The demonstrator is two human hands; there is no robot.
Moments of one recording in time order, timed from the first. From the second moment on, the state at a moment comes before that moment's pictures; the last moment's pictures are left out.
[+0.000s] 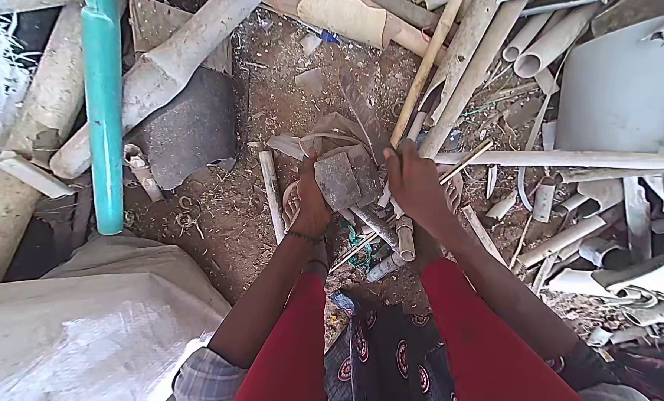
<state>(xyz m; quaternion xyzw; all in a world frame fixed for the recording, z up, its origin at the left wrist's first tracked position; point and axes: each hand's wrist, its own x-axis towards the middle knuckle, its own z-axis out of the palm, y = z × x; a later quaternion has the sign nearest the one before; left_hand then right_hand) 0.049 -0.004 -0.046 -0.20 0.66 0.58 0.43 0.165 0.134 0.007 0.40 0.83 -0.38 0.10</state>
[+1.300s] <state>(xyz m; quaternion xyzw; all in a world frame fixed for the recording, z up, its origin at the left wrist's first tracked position) 0.053 -0.003 -0.054 -0.25 0.63 0.61 0.42 0.201 0.128 0.018 0.35 0.87 -0.31 0.17</state>
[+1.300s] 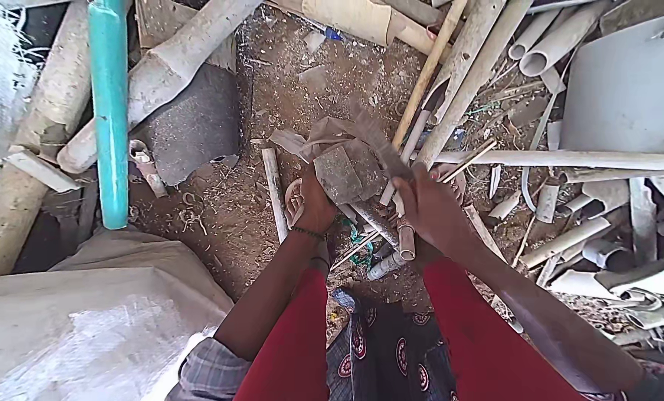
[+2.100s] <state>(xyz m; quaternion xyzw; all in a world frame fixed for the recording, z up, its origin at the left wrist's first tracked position) 0.011 -0.004 0.010 -0.07 0.65 0.71 0.25 0.211 0.129 0.059 0.33 0.72 -0.53 -0.30</state>
